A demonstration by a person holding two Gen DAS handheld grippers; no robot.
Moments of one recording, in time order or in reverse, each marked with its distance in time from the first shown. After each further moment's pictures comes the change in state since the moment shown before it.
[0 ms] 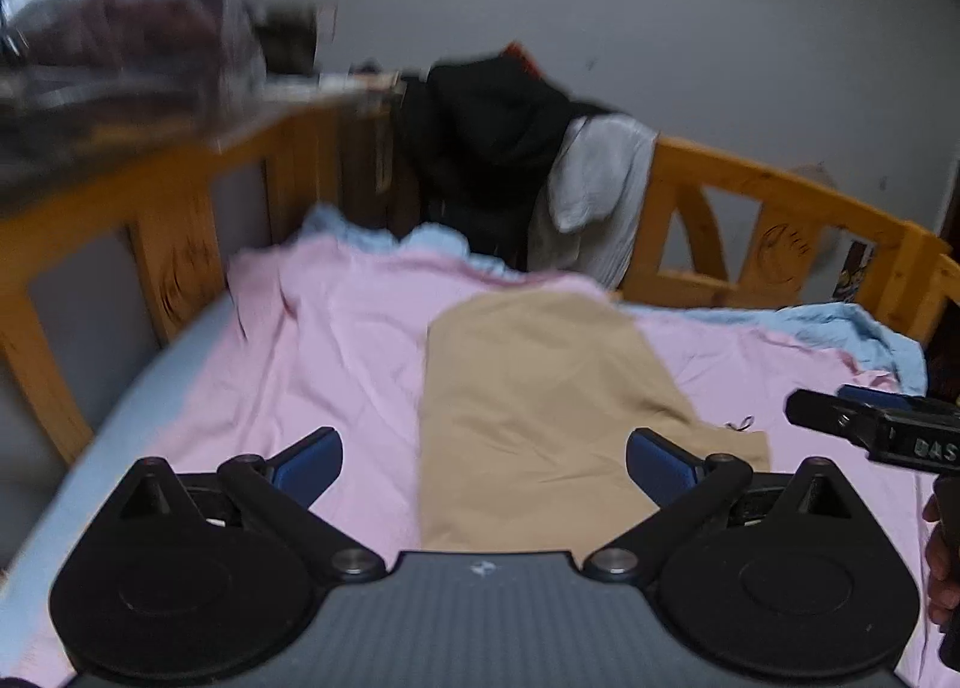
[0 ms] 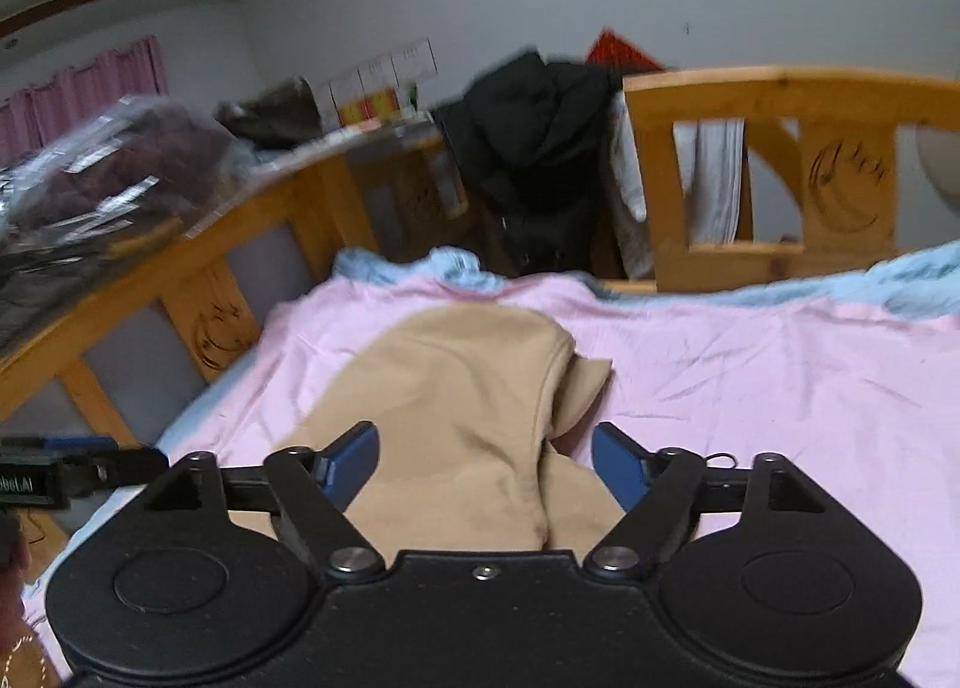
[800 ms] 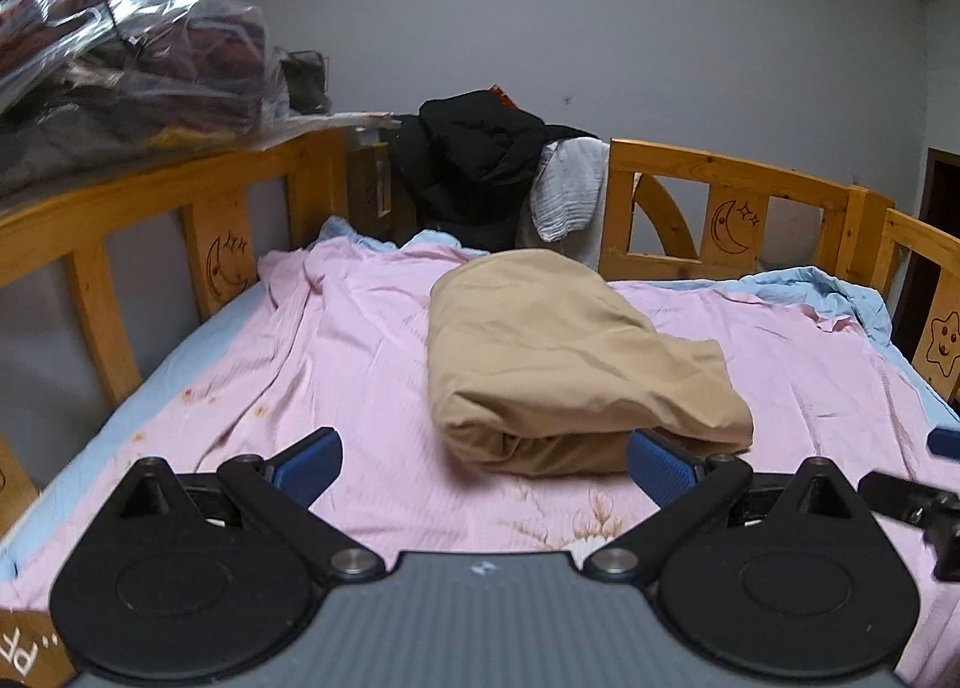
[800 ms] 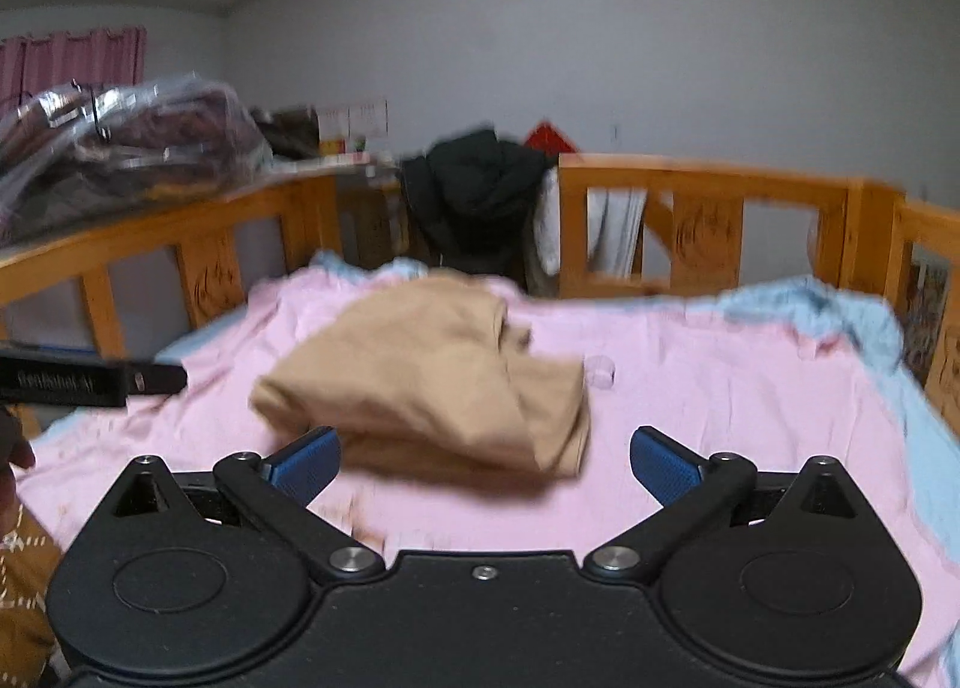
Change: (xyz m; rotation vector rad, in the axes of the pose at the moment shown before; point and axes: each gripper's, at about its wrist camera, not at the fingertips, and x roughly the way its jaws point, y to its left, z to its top) left arm -0.088 -0.007 -0.115 0.047 -0.093 0.004; right arm -0.154 0.070 -0.143 -0.090 -0.072 -0.202
